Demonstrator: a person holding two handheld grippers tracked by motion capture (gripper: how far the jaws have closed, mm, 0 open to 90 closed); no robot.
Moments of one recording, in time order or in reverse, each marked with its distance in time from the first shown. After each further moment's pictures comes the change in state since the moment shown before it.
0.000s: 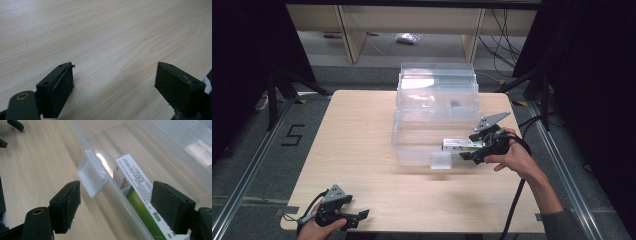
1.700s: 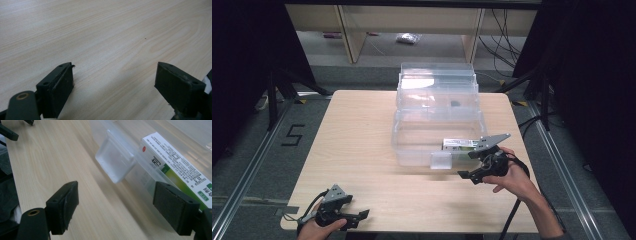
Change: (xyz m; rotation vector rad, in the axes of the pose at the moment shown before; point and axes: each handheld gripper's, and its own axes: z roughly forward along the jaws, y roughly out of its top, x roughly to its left) left arm 0.002 0.000 -0.002 0.025 0.002 0.026; right arm 0.033 -0.035 0.009 -0.002 0.020 0.037
